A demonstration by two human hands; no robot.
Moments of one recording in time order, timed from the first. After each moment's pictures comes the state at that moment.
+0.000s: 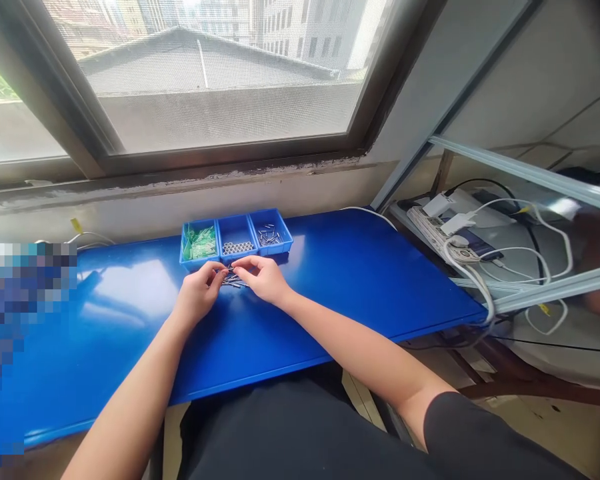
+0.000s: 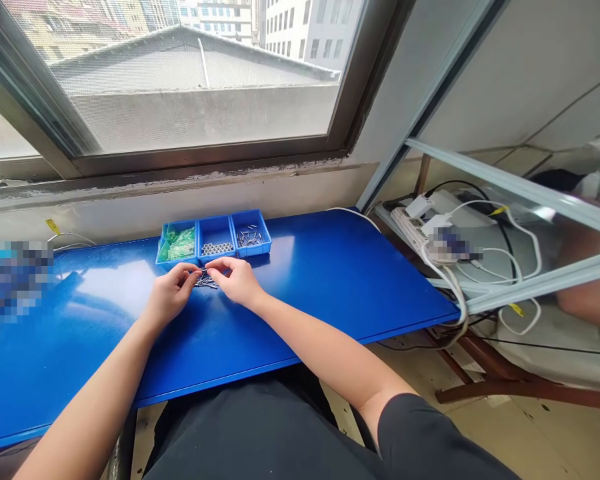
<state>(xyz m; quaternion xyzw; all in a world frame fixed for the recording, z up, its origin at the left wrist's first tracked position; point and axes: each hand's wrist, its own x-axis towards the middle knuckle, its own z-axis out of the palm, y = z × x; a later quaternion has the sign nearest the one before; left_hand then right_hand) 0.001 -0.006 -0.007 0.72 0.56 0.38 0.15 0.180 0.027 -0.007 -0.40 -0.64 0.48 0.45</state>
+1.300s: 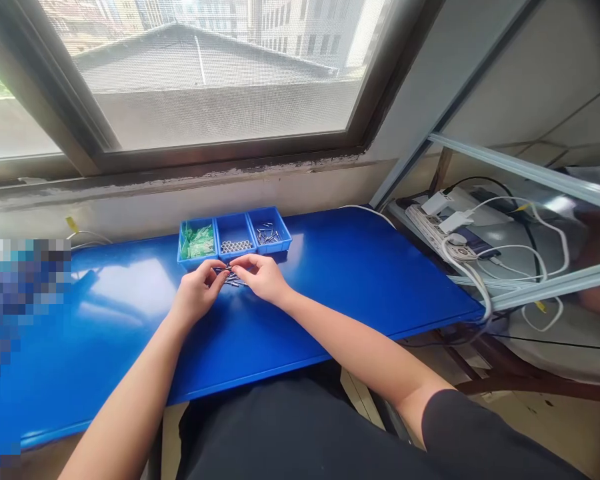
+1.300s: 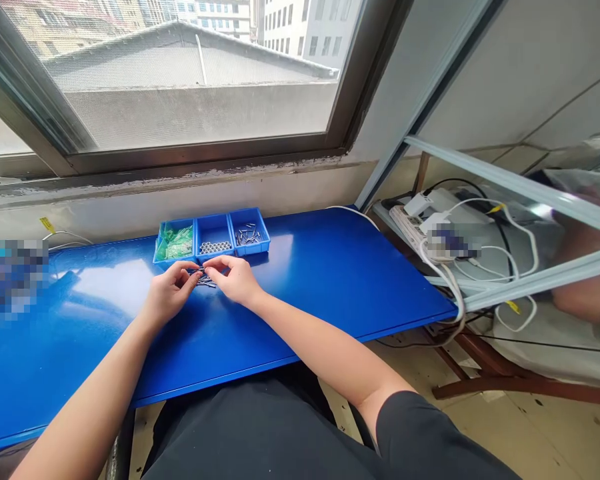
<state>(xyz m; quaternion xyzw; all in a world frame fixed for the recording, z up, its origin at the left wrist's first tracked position) 0.003 -0.006 -0.008 0.72 0.55 0.39 0.17 0.180 0.026 -0.004 -0.40 -0.63 0.50 0.45</state>
